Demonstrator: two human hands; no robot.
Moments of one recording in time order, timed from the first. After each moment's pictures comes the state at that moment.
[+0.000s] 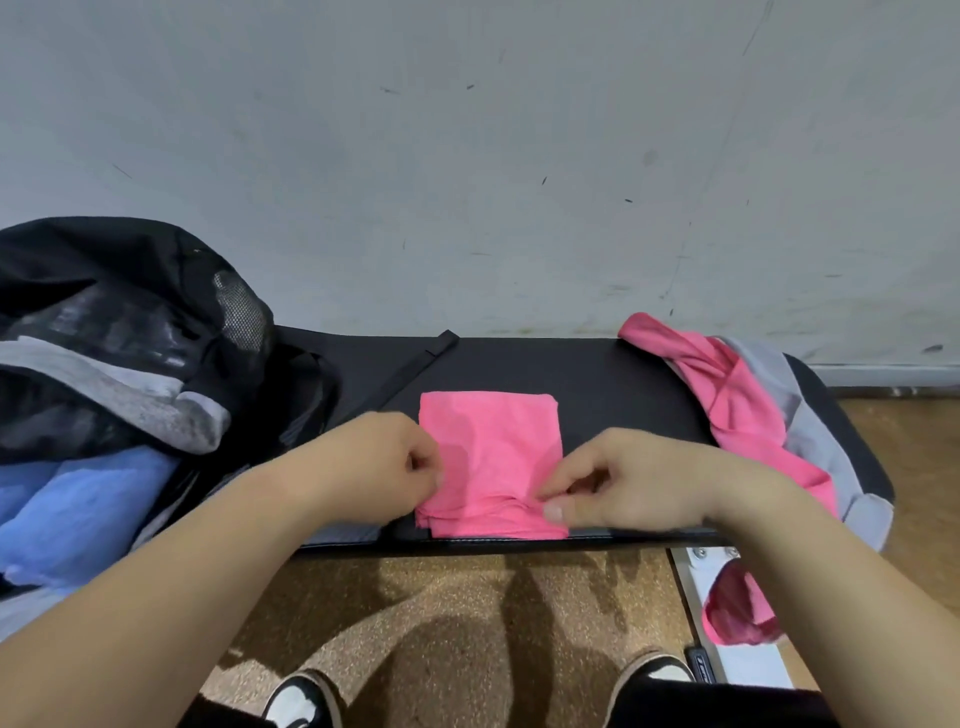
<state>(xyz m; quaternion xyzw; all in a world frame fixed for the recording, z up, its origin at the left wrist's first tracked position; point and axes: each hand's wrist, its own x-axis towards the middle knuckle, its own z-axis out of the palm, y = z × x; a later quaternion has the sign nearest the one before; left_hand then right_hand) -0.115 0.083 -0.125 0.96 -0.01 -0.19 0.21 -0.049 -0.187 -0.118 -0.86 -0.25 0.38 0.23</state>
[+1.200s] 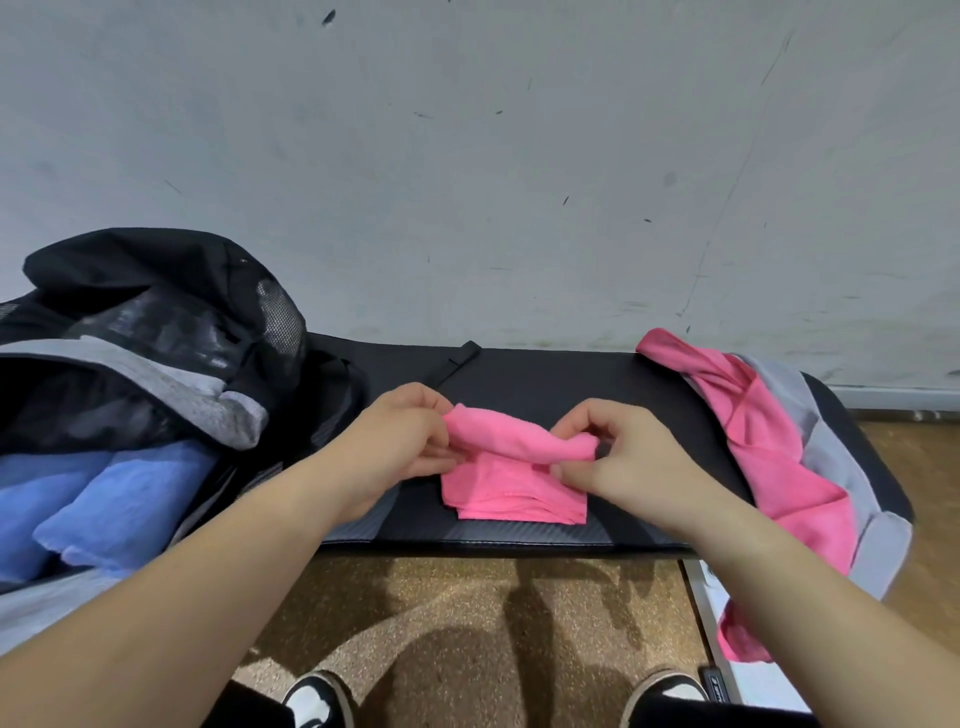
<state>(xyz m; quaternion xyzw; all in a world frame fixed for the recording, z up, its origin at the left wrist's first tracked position) -0.109 0.083 -0.132 0.68 0.23 -0.13 0.68 -0.056 -0.165 -0.140 -0.85 -0.16 0.17 0.48</state>
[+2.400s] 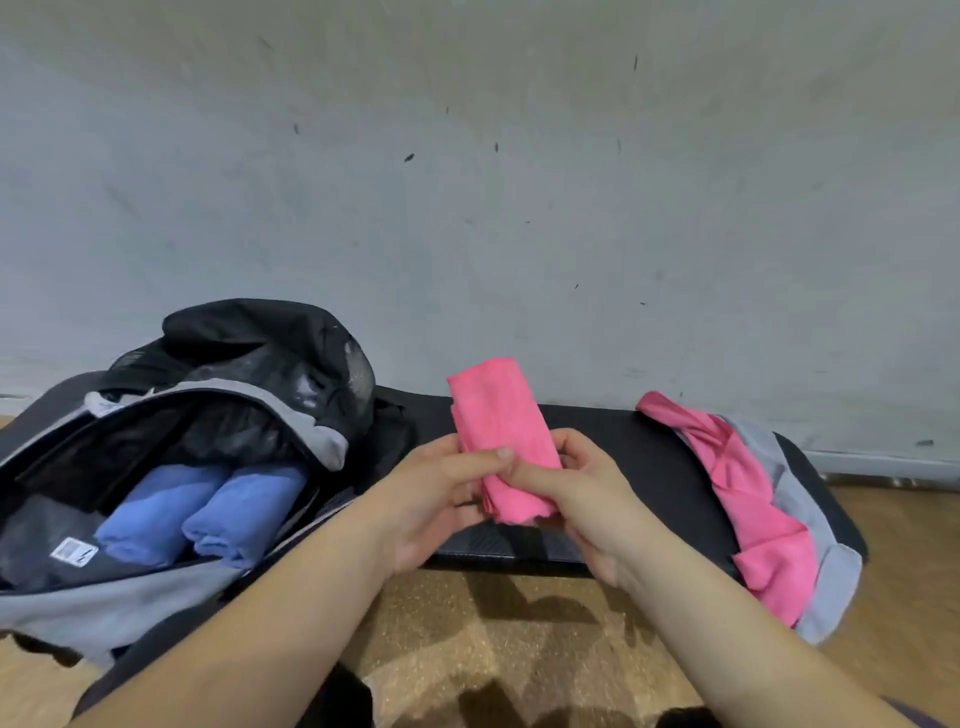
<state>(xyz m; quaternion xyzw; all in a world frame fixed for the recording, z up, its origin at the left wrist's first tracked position) -0.190 0.077 -0.065 0.53 0.15 -0.13 0.82 -0.147 -0.092 -0.058 -0.68 0.00 0.25 0.69</state>
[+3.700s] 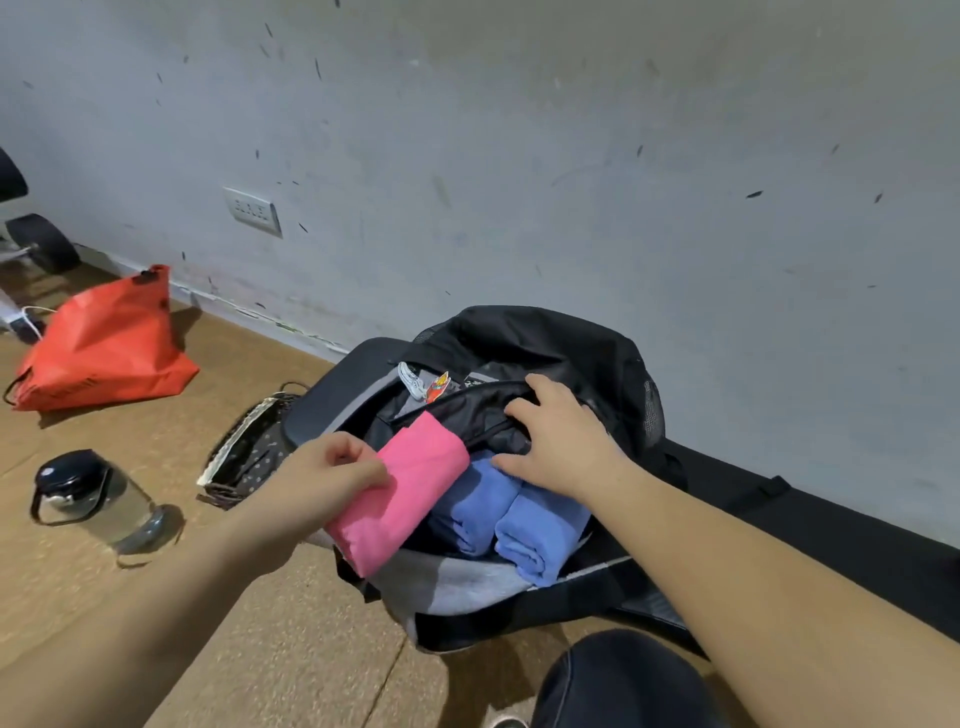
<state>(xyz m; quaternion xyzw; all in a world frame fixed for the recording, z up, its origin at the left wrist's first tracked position) -0.369 0.424 -0.077 0.72 0.42 0.07 0.55 -0.141 0.262 -0.096 -0.88 -0.48 0.05 0.05</state>
